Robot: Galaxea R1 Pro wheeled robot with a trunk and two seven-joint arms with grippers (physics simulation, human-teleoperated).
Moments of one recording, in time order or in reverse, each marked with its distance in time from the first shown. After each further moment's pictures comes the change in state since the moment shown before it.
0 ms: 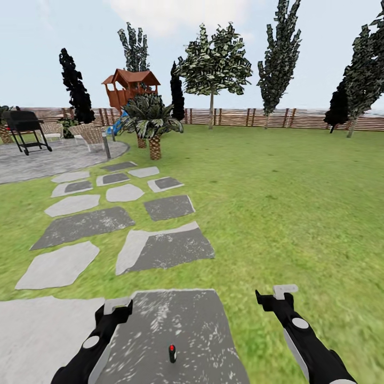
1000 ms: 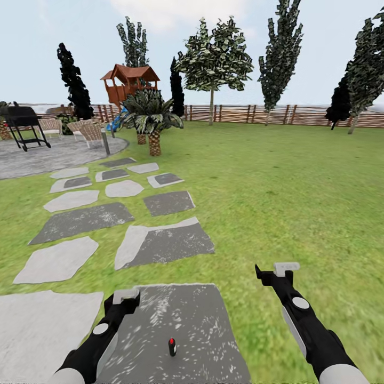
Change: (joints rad) left arm -0.072 -0.017 -0.041 0.047 -0.043 0.018 0.001; right arm -0.040 0.003 -0.020 -0.160 -0.006 0.005 -0.005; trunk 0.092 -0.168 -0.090
